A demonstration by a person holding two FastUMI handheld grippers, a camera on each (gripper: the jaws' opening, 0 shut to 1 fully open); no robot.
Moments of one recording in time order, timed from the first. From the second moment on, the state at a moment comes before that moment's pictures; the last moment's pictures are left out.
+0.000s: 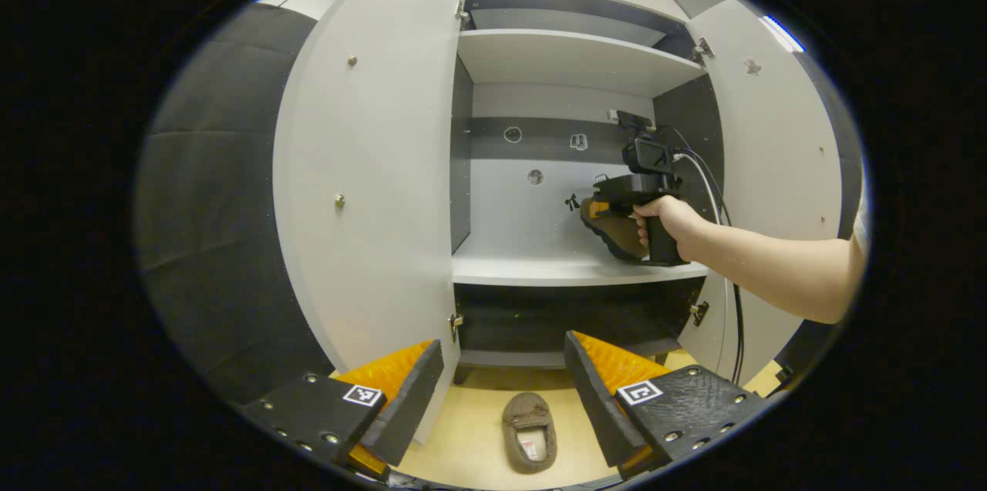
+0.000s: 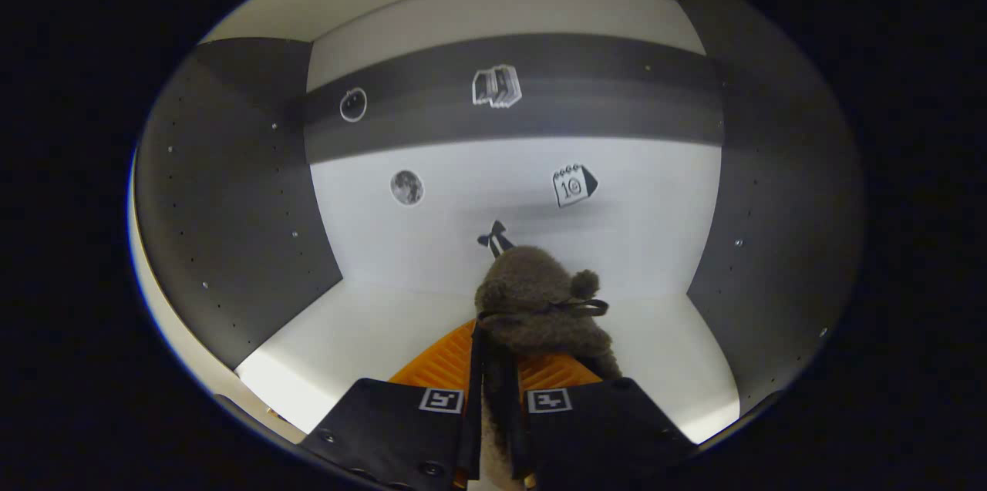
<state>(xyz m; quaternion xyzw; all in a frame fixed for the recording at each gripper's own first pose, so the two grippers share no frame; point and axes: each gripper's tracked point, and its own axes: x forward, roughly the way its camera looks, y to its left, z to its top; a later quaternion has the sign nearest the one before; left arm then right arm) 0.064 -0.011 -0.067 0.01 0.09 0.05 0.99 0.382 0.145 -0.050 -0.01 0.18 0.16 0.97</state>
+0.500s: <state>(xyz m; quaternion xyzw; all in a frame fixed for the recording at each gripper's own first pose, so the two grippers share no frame) 0.069 -0.026 -0.070 0.02 0.09 0.04 0.99 0.332 0.166 -0.052 0.07 0.30 0.20 0.93</state>
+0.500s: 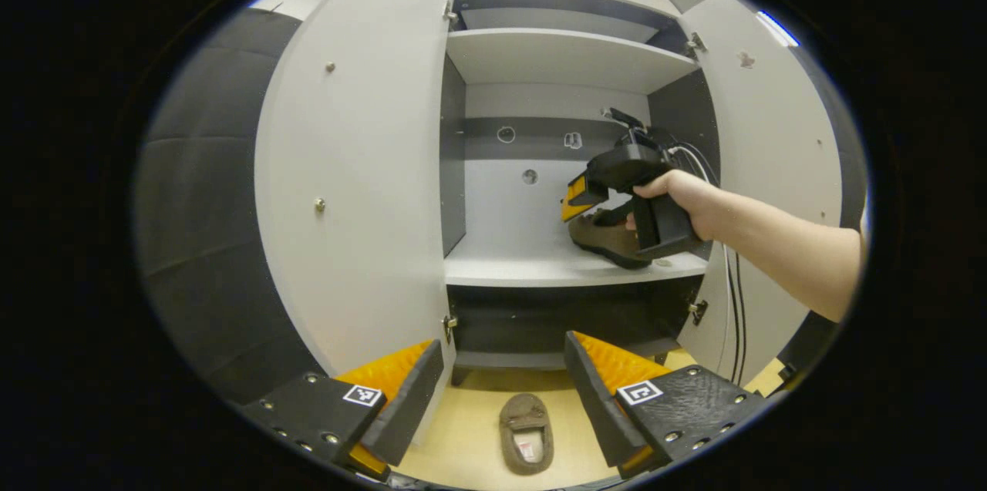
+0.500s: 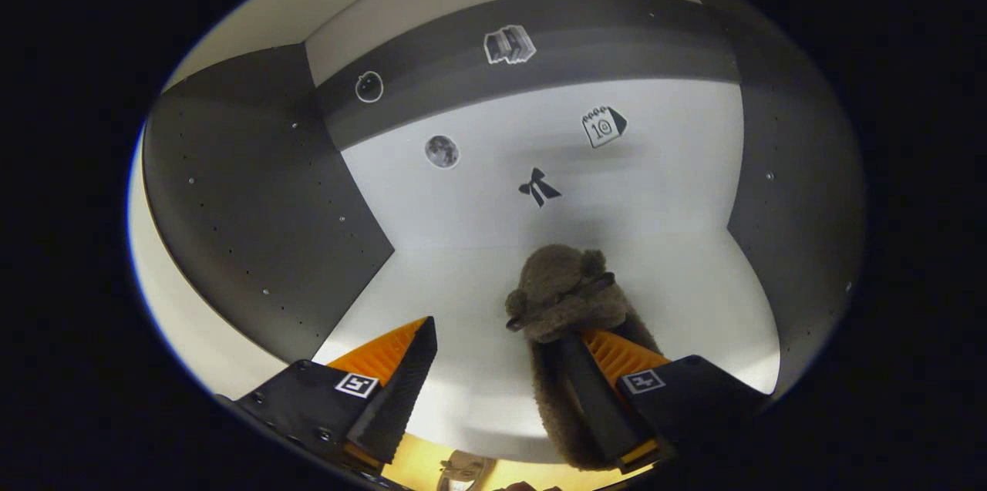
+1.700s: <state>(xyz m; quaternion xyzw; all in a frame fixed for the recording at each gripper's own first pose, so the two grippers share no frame) 0.079 -0.027 -0.249 0.05 0.30 -0.05 0.95 0.125 0.076 -0.047 0.02 0.32 0.20 0.93</state>
